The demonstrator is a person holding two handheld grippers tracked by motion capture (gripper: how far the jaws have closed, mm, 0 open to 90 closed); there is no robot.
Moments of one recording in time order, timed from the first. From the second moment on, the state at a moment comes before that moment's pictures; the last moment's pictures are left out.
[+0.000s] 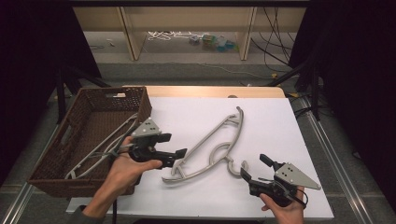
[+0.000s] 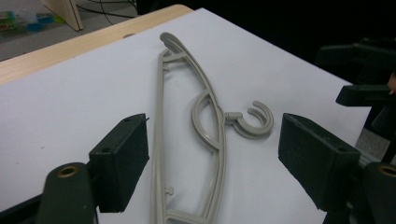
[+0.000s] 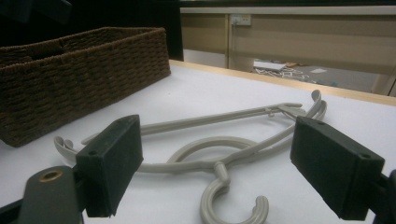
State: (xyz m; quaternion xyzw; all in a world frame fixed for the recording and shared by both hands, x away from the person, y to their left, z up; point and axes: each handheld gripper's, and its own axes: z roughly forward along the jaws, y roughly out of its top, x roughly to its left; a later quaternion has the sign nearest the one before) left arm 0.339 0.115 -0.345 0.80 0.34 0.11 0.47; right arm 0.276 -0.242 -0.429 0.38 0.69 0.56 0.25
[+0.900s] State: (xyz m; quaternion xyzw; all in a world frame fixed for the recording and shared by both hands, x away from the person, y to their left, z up) left arm 0.359 0.018 -0.408 0.88 0.25 0.11 0.39; right arm 0.279 -0.245 -0.430 0.38 0.69 0.57 0.25
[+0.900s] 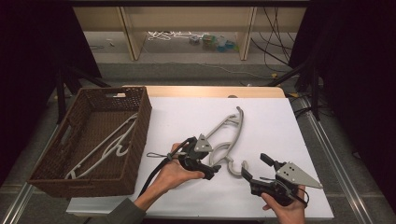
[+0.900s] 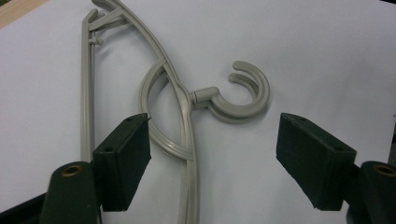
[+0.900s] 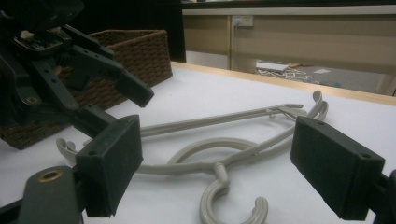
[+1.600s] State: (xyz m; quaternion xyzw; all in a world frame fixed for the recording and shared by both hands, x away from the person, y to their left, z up) left arm 0.367 0.001 -0.431 0.89 0.23 0.10 0.39; right arm 0.279 -0.246 -0.429 0.38 0.69 0.56 0.25
